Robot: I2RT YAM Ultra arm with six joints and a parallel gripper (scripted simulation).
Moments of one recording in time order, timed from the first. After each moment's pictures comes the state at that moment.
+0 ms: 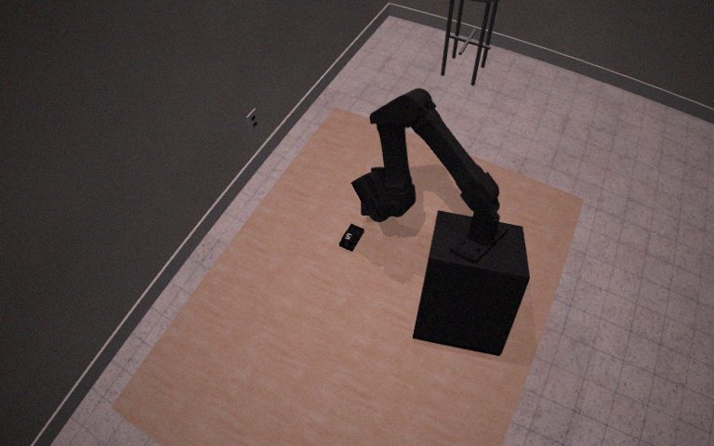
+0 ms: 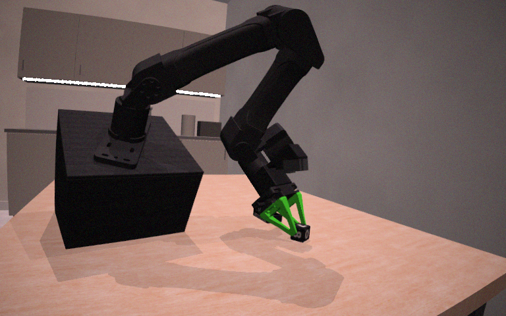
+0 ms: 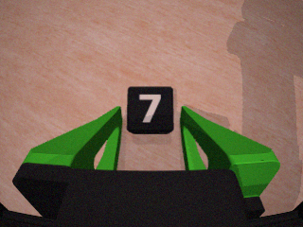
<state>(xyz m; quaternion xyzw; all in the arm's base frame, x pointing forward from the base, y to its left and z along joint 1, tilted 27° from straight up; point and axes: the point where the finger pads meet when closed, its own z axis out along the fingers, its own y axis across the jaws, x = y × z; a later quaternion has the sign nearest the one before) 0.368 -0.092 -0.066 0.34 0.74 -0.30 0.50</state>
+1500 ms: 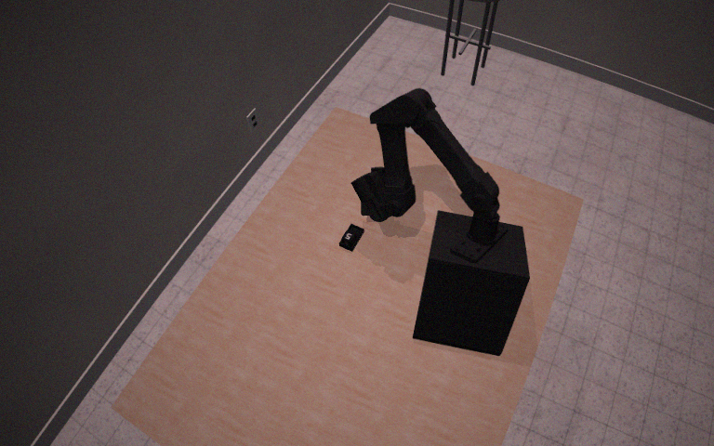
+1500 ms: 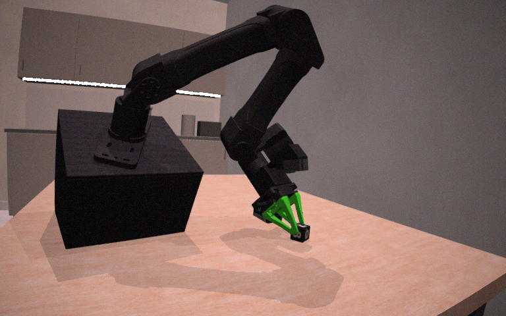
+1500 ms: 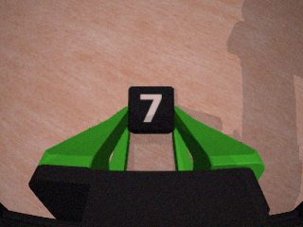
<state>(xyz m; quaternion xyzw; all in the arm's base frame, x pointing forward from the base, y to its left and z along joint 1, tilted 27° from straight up) 0.368 -0.092 -0.066 0.34 0.74 -0.30 0.50</state>
